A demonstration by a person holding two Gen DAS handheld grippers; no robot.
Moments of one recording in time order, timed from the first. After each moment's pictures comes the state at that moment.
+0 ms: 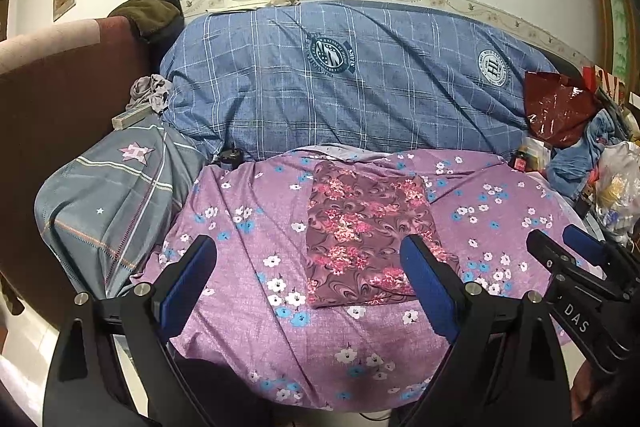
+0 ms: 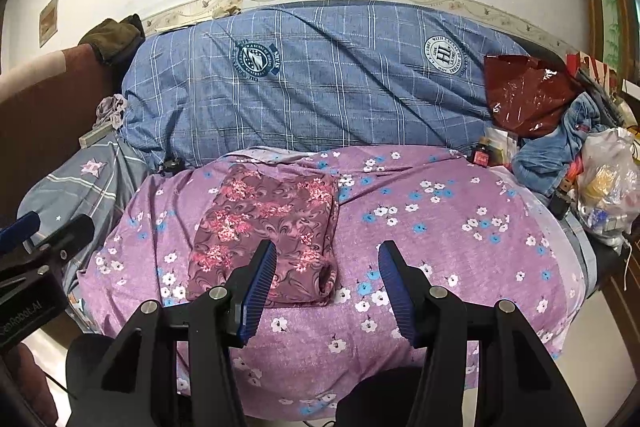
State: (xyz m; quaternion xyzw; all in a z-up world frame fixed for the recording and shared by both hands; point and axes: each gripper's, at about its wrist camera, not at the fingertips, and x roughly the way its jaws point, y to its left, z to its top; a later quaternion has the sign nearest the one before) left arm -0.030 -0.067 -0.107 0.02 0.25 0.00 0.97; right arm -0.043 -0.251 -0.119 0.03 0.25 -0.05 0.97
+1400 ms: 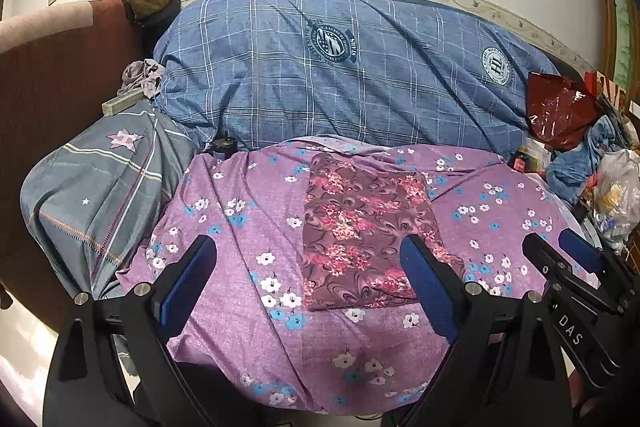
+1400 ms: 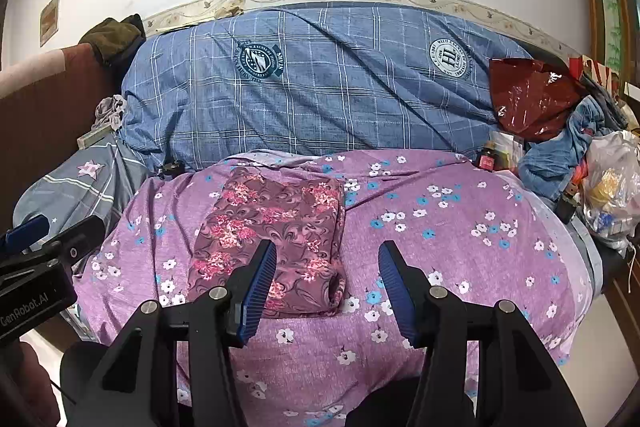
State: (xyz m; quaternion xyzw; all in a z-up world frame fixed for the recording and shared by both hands) left arm -0.007 -0.055 -0.115 0.00 0.26 -0.01 0.97; right arm -0.028 -0.241 -0.127 0.03 0.24 -0.05 0.97
